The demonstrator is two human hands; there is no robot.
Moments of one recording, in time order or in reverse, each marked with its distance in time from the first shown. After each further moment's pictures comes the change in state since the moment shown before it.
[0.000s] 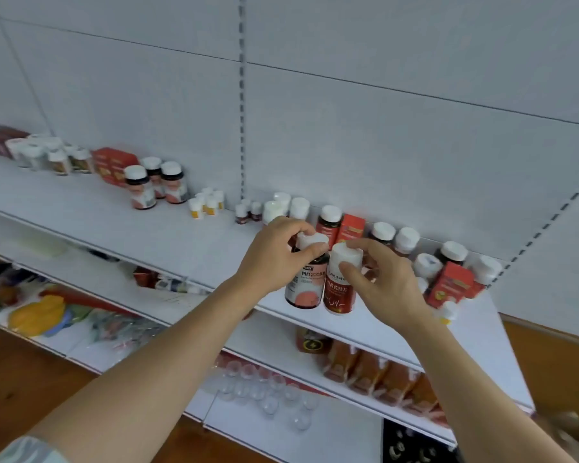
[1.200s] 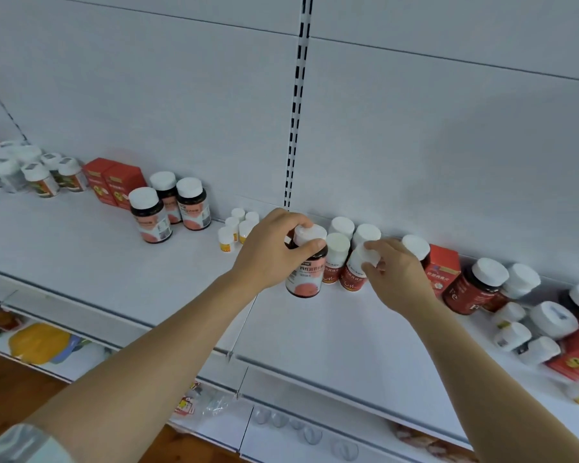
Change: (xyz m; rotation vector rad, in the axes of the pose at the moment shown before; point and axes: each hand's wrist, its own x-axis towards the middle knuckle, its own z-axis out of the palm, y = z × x) left_hand 0.128 -0.180 -0.069 -0.015 -0.051 -0.023; right_hand 0.170 0.053 0.165 -0.276 -0.088 0.116
